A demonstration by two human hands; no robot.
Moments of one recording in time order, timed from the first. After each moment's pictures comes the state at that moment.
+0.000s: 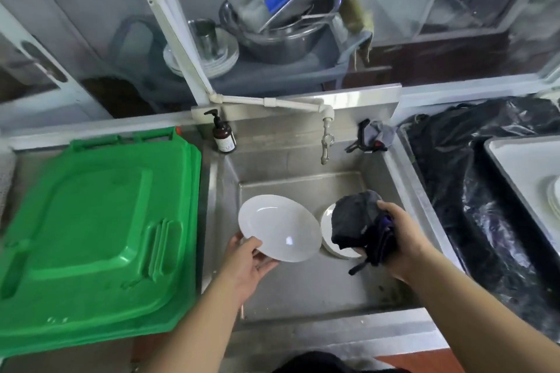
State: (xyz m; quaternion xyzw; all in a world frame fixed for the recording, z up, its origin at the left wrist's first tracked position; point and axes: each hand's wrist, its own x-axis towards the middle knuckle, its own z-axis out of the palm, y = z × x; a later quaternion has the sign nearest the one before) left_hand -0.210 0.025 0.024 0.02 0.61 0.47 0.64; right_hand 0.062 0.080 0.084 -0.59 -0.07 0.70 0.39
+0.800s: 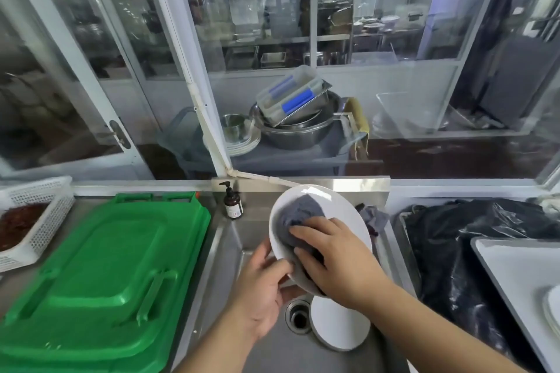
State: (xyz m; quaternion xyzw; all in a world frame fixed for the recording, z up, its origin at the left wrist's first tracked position) left_hand -0.075 0.030 0.197 0.24 0.50 0.58 0.60; right_hand 0.075 0.106 0.197 -0.37 -0.88 0.14 0.27
